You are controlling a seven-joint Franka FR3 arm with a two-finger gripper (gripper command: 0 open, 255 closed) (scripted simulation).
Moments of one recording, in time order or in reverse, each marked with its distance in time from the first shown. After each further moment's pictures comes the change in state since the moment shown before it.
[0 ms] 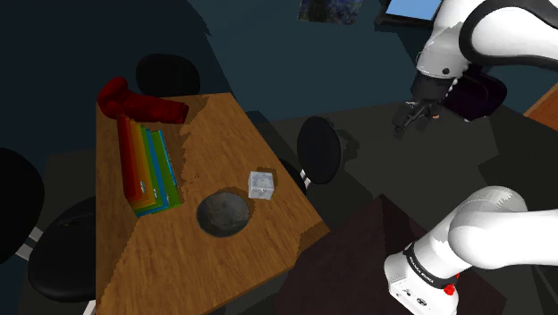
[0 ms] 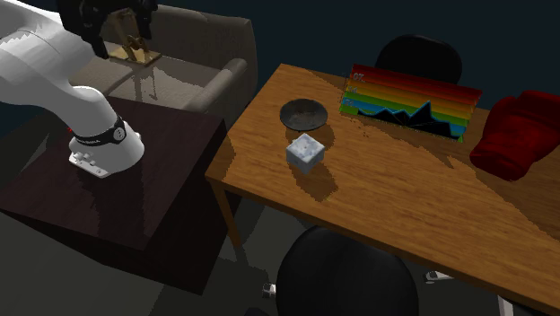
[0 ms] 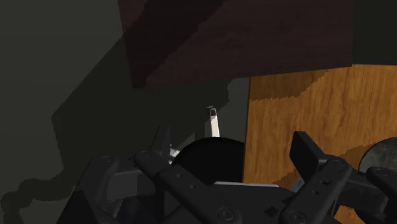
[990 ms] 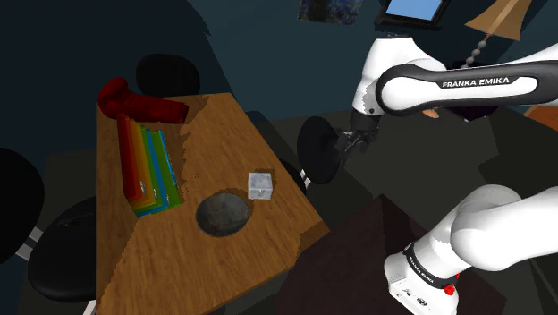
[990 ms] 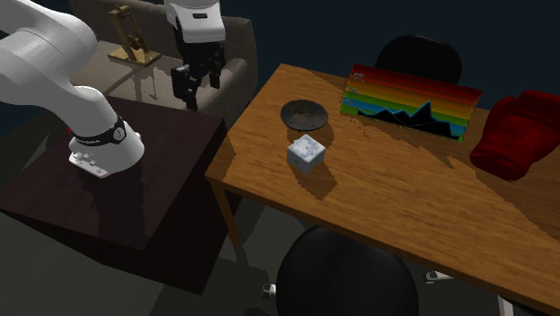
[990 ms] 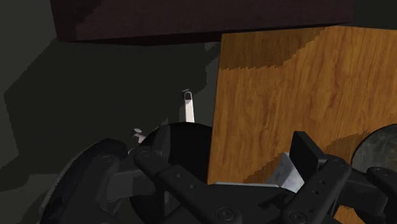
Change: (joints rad) arm 0.058 0.313 0.056 -0.139 0.074 0.480 0.051
